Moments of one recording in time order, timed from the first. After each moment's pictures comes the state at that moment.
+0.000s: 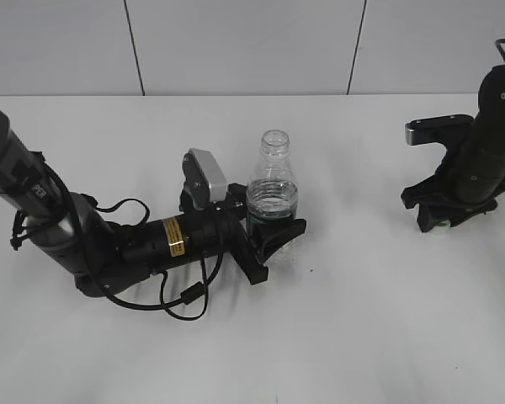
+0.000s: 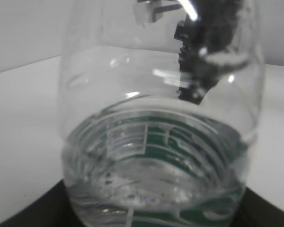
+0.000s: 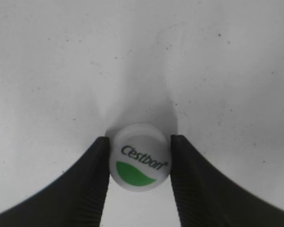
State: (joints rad) left arm -0.48 2.43 -1.03 0.76 -1.29 -0.23; right arm 0.13 2.05 -1.19 0.02 0.60 -0.16
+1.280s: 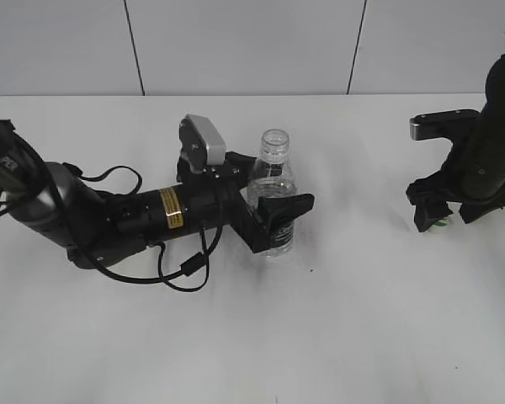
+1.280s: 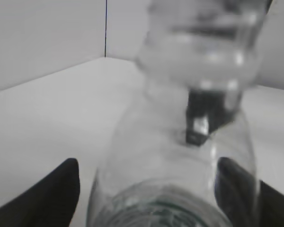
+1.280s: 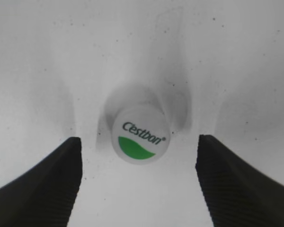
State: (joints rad) left arm -0.48 2.31 -1.03 0.78 -1.21 -0.34; right arm 0.13 2.02 -1.19 0.02 0.66 -0.16
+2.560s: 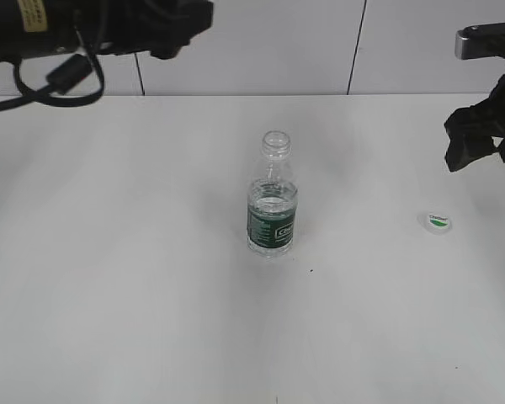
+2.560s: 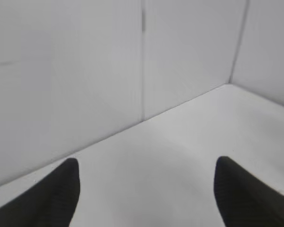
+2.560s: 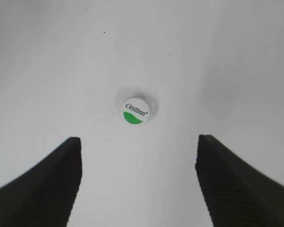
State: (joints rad) left arm -0.46 1.48 -0.97 0.69 -0.22 -0.64; right arm 0.13 1.71 -1.19 0.02 0.78 -0.16
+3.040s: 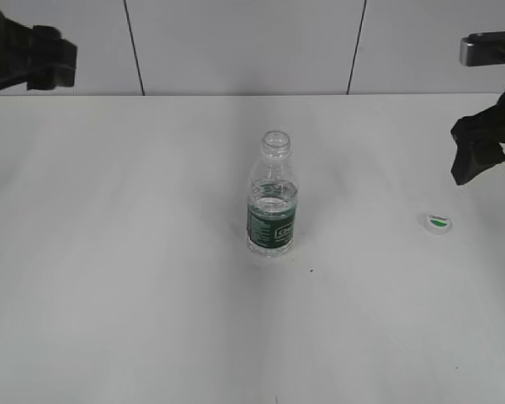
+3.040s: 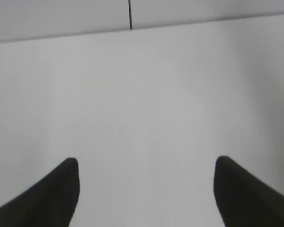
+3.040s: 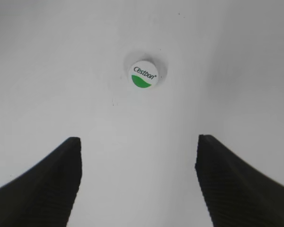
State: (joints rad) left arm -0.30 1.43 -1.03 0.41 0.44 -0.49; right arm 0.13 1.69 -1.19 0.05 0.89 -0.16
